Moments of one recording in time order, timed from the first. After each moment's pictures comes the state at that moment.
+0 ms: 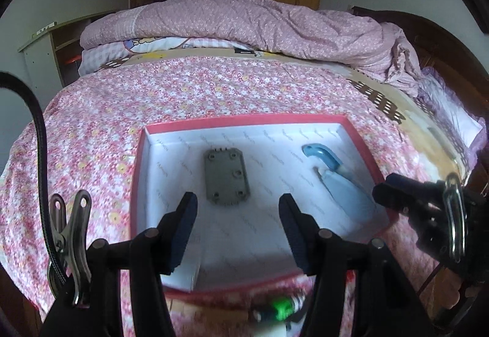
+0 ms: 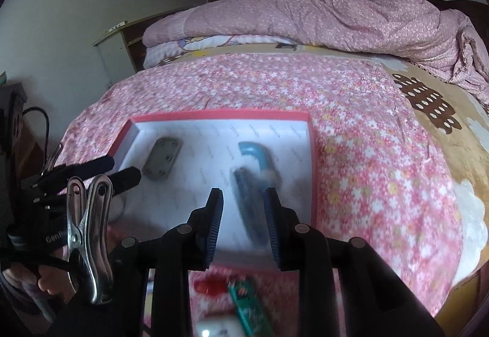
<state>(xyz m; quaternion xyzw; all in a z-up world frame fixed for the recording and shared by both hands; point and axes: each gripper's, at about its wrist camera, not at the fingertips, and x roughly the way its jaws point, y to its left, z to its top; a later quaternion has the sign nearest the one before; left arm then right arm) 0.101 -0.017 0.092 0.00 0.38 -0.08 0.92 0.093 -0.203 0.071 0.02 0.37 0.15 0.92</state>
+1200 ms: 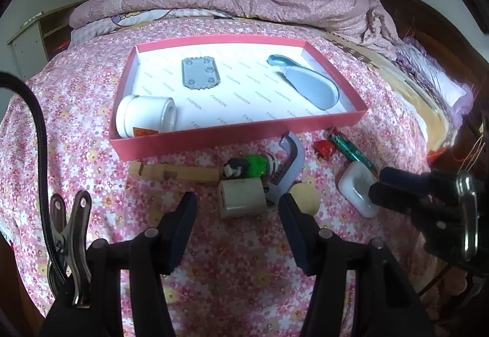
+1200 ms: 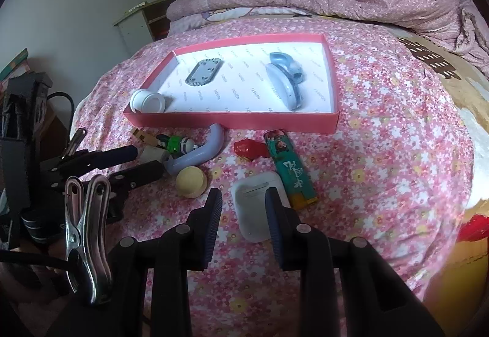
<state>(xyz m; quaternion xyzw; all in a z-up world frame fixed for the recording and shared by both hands) 0.003 -0.025 0.038 0.02 0.42 -0.12 0.90 -0.011 -0.204 0.022 0.02 0.40 0.18 0.90</state>
